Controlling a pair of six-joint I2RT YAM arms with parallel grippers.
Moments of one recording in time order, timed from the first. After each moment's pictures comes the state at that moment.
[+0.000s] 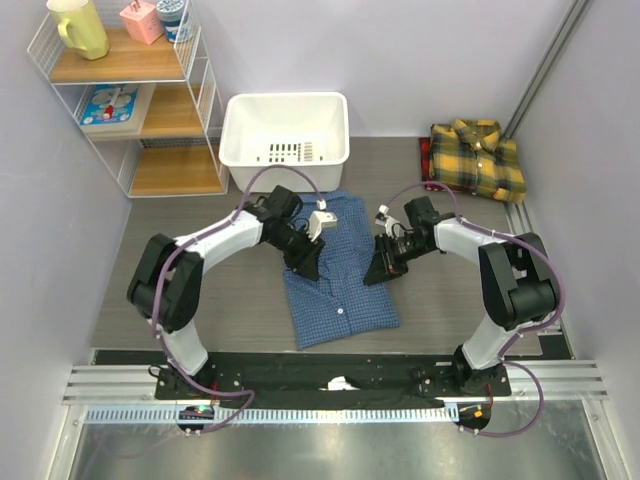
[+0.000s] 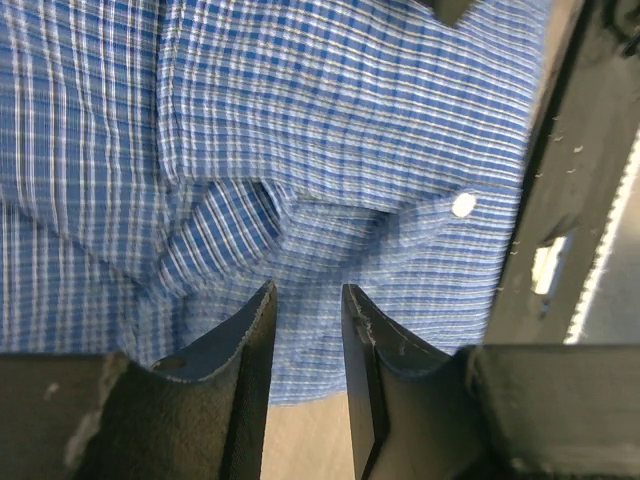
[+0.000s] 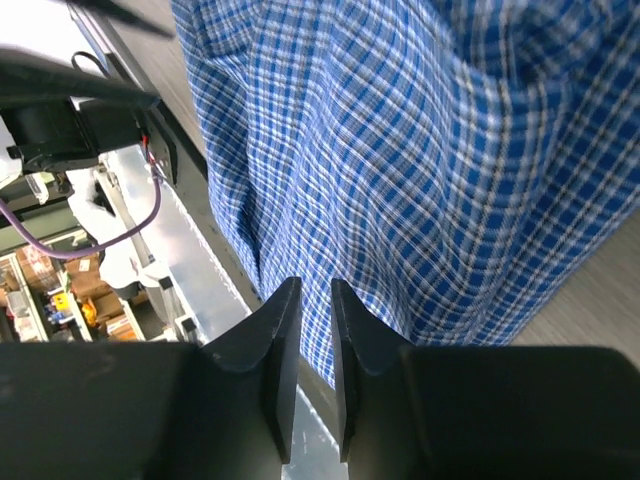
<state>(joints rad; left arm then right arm) -0.54 1.79 1.23 -0.63 0.72 0.39 0.27 1.69 0.93 -0.54 -0.89 0.15</state>
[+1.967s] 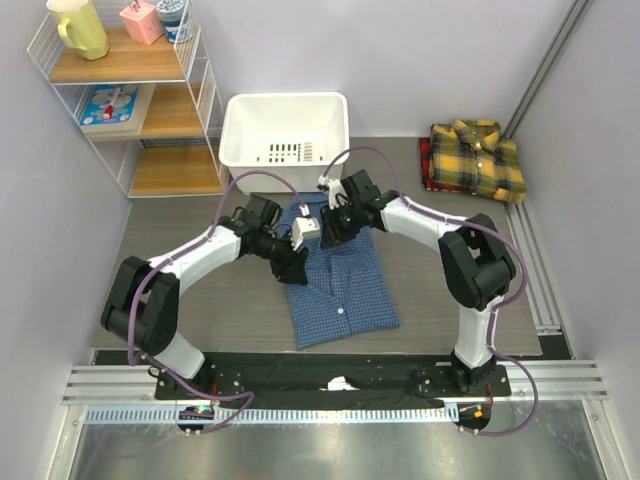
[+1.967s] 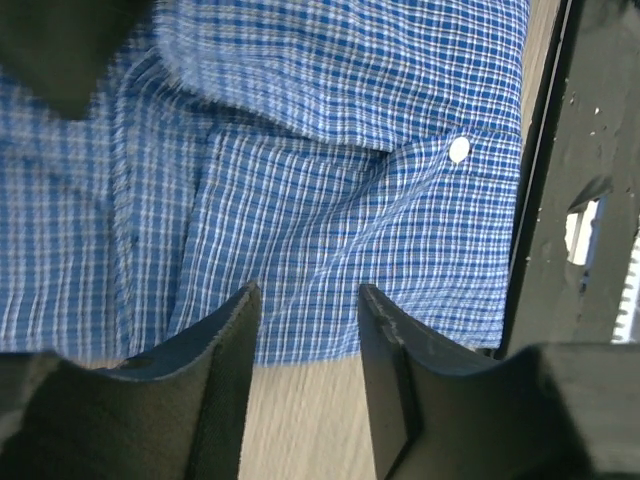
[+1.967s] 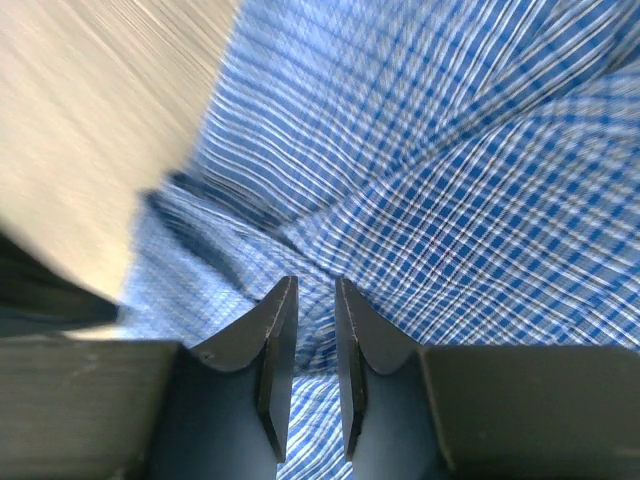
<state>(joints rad) -0.47 1.56 1.00 -0.53 0.77 0.50 0.58 1.93 1.36 -0.36 -0.43 0.12</state>
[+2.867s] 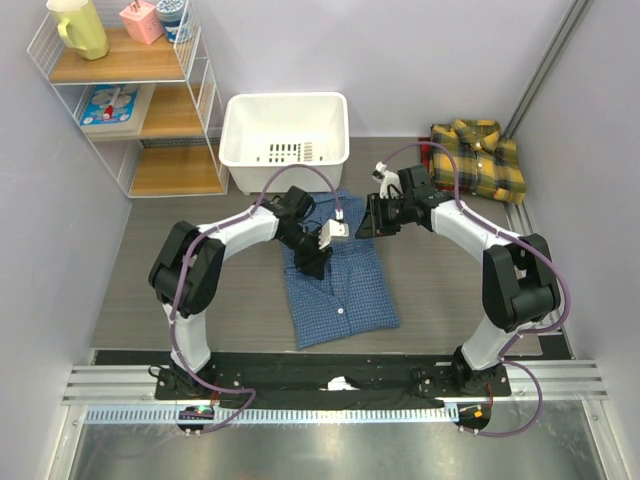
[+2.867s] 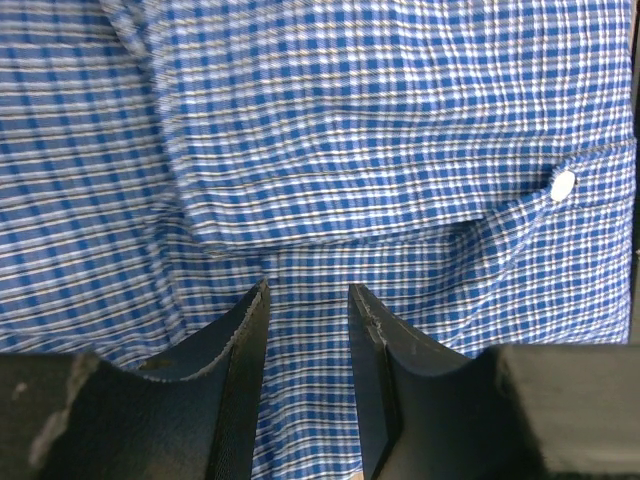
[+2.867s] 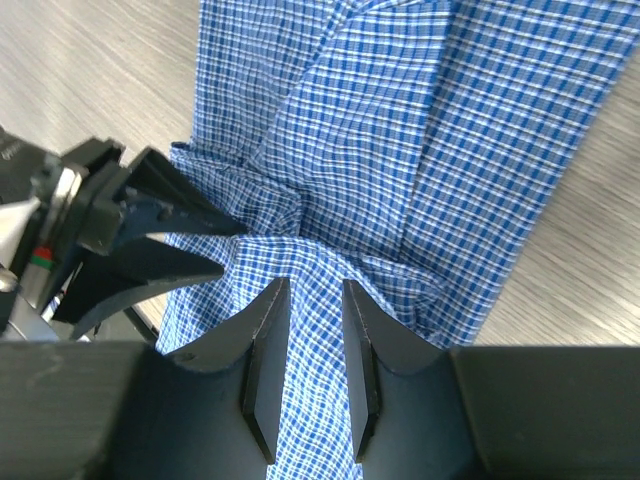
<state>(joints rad) -0.58 1.90 1.30 -0.63 0.74 0.75 0.32 1.68 1.15 -0.36 -0.59 0.23</state>
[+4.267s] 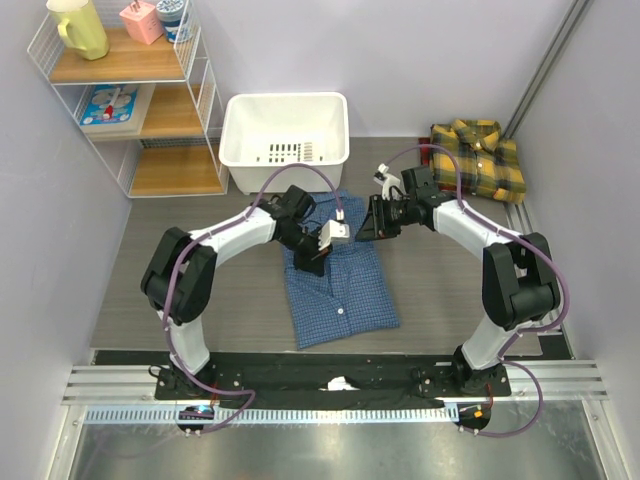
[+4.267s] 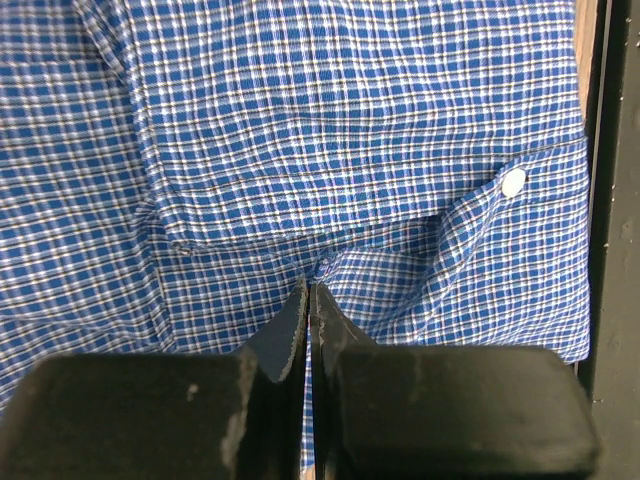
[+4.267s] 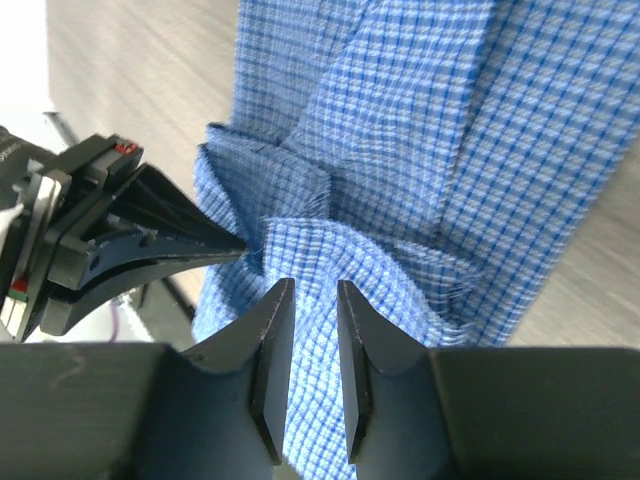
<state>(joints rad) -0.60 1.85 1.29 -0.68 0.73 0.75 0.29 1.69 1.15 -0.38 -0.70 0.25</state>
